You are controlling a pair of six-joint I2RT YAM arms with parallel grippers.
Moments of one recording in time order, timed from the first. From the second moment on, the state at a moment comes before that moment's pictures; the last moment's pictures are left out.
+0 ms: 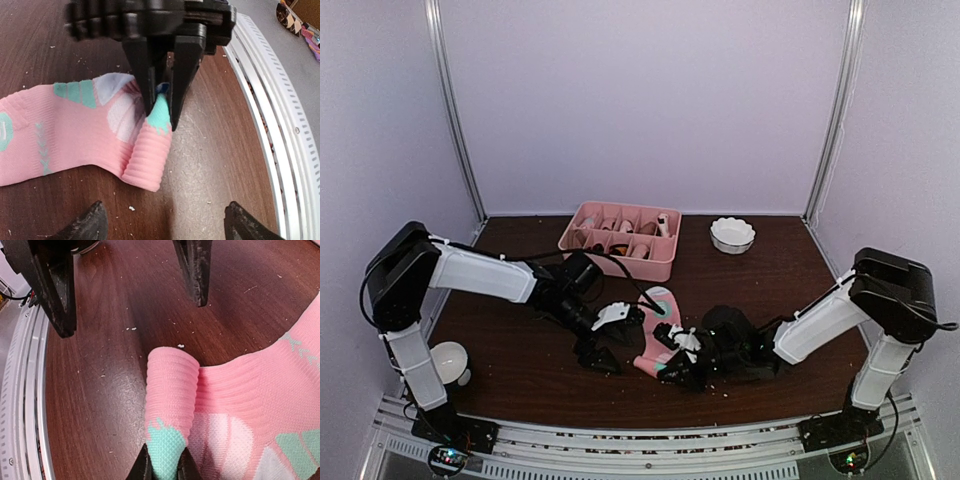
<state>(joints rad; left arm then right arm) -0.81 1.81 1.03 -0.34 0.75 0.70 1.00 1.76 0.58 0.50 -0.32 0.11</state>
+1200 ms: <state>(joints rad) -0.89 2.09 1.34 -0.45 0.77 0.72 0.92 1.77 0.52 0.62 -0.43 0.32</state>
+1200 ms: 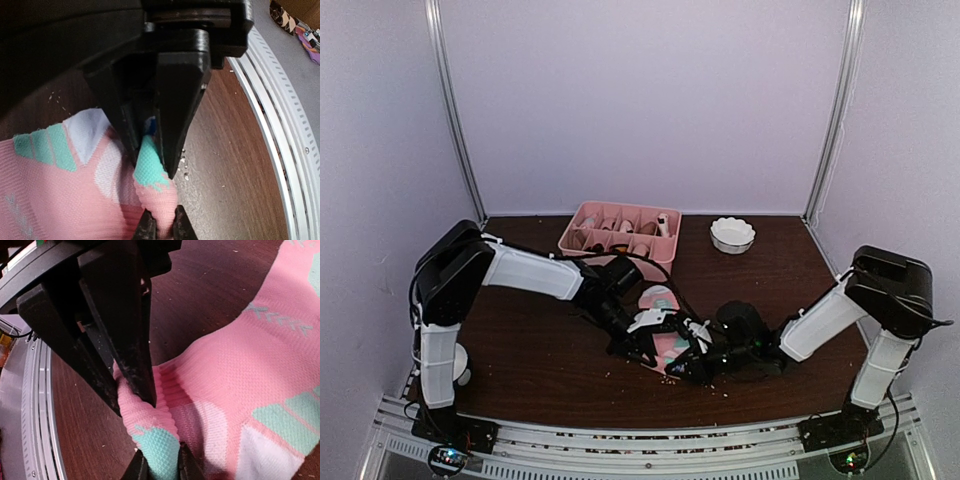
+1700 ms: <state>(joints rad) -0.88 2.16 1.42 -0.57 0.77 0.64 0.98 1.44 0.32 0.49 -0.04 0.18</state>
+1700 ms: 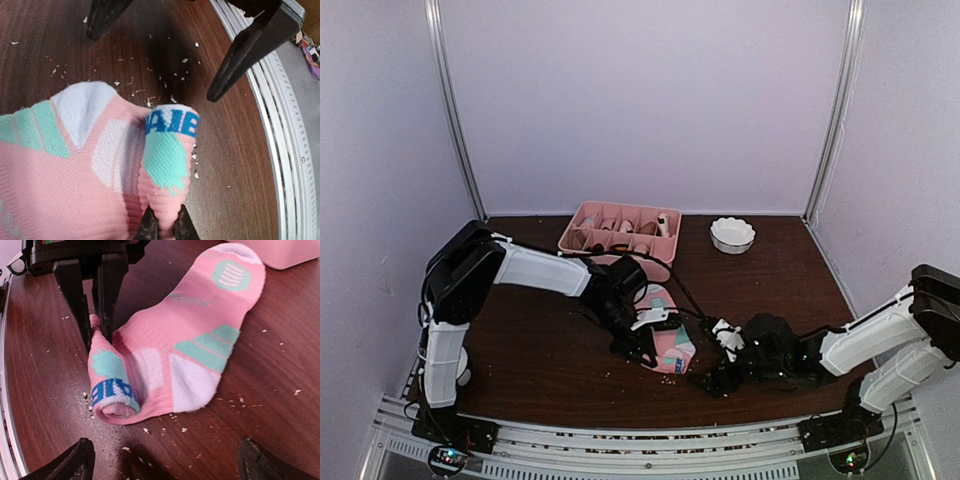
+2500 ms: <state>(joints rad) -0.86 2.28 1.61 -0.94 0.86 0.61 1.25 1.36 0.38 0.35 0.28 -0.22</state>
